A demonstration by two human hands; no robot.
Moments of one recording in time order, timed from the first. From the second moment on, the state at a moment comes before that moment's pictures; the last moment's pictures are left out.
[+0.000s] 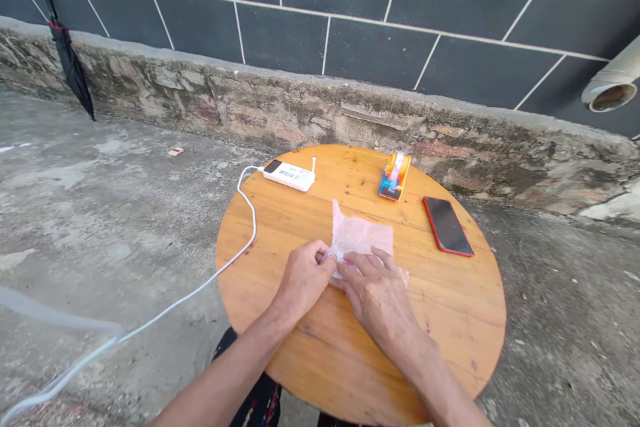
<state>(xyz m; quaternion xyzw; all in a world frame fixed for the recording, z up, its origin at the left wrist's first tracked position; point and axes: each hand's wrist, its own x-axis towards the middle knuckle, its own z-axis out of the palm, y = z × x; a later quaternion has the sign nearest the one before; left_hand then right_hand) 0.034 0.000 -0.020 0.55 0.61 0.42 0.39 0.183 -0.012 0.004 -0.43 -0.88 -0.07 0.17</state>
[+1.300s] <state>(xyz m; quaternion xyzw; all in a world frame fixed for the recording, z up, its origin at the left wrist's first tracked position) 0.028 -0.021 0.001 0.80 0.51 0.23 0.21 0.190 -0.016 0.006 -0.51 -0.84 0.06 0.20</state>
